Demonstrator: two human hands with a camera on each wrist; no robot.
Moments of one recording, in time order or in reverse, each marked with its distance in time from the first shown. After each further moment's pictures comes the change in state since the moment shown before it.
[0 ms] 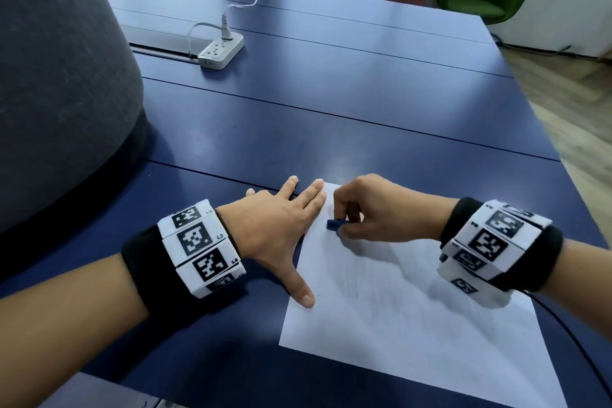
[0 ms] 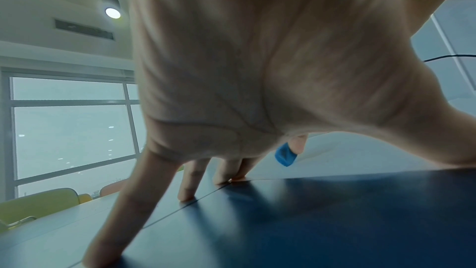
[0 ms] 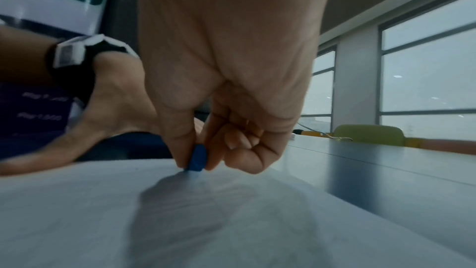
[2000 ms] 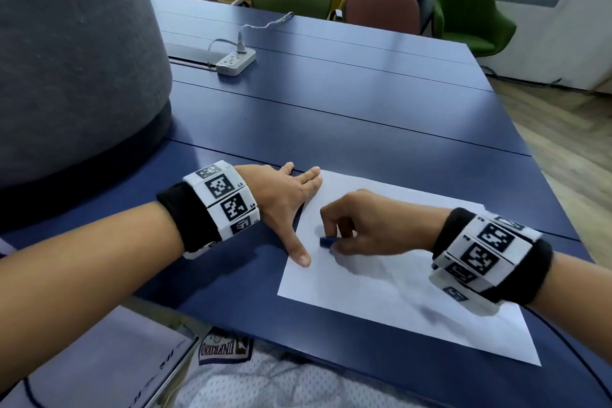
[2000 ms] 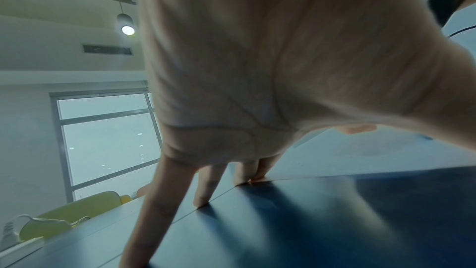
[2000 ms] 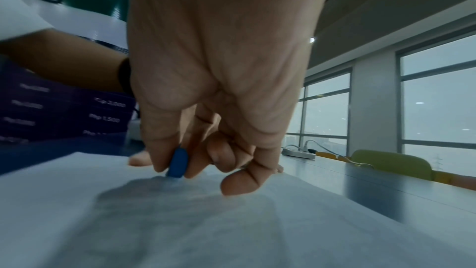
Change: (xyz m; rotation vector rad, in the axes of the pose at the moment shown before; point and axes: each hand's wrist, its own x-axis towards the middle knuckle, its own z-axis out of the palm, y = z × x) left_hand -0.019 0.024 -0.003 0.033 -0.056 -0.123; right_hand -0.060 -0.038 0.032 -0.021 -0.047 -0.106
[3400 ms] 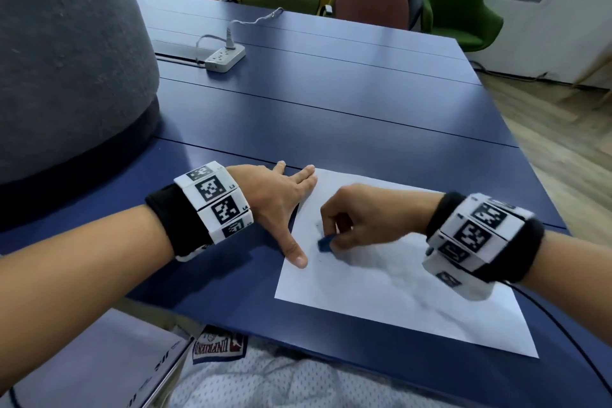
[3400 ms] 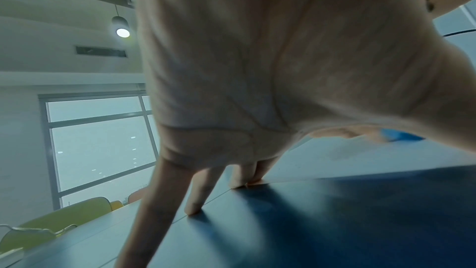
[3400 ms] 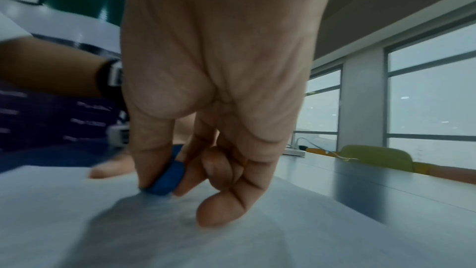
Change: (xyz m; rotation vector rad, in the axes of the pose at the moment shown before) left_hand 0.003 0.003 0.006 -0.007 0.001 0.017; right_hand 0.000 -0.002 -0.006 -0.055 -0.109 0.078
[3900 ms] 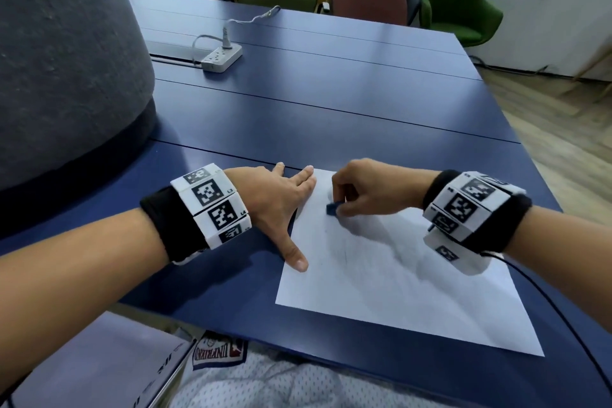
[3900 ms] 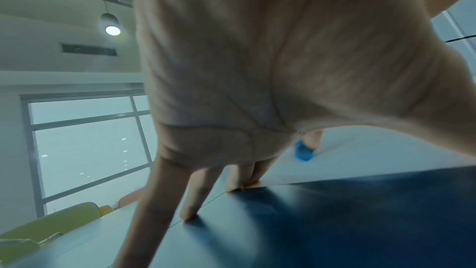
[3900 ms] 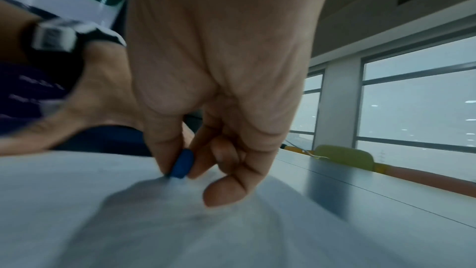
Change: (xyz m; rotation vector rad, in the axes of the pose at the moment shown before) left_hand 0.000 0.002 0.001 0.072 0.033 0.026; right_hand 0.018 0.030 -0.016 -0.020 0.131 0.075
